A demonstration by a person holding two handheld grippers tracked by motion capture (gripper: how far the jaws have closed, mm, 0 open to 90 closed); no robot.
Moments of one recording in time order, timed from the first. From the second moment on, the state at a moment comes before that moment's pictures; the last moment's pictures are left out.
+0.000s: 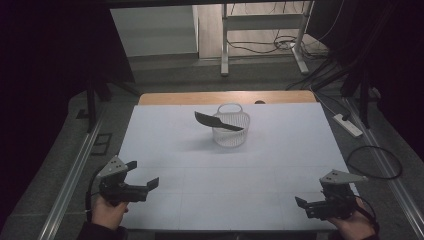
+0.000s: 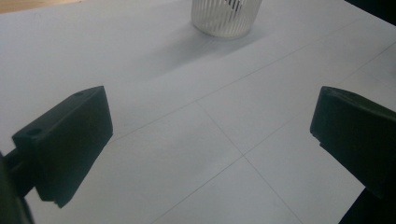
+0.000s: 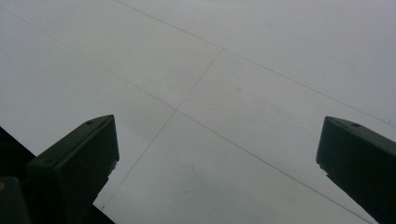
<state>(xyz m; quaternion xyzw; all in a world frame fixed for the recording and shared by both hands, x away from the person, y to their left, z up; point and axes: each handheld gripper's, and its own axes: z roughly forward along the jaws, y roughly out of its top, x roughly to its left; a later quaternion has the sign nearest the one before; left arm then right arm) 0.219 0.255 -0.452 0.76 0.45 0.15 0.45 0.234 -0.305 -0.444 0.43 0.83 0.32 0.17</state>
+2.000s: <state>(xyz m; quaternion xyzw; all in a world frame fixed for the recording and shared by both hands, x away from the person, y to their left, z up) 0.183 0.264 -0.459 0.79 0.47 0.20 0.35 0.234 -0.304 -0.445 0.43 0.83 0.32 0.17</state>
